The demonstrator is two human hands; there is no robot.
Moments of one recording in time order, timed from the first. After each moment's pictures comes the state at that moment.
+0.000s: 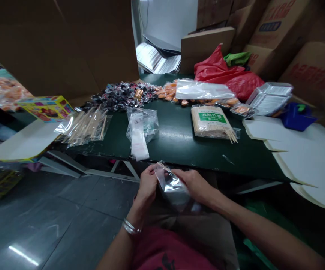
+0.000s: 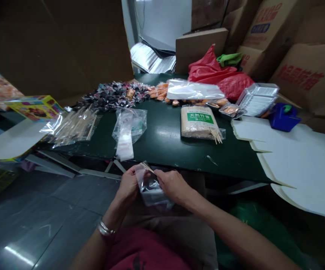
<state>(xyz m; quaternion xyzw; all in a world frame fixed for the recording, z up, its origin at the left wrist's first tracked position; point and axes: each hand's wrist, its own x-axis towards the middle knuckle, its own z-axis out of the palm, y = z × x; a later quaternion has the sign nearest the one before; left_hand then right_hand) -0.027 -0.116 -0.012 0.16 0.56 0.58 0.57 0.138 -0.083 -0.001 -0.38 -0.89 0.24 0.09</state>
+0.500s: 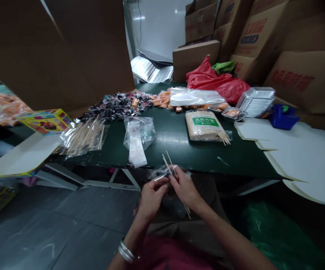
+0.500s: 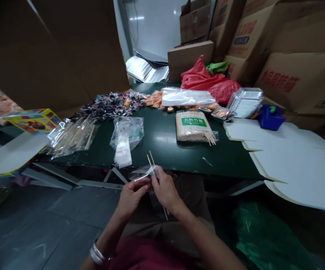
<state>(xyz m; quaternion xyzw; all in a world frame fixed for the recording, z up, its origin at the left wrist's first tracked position) -0.023 -0.137 -0.001 0.35 0.59 0.50 0.53 0.107 -0.094 -0.011 -0.49 -0.70 0.41 0.33</state>
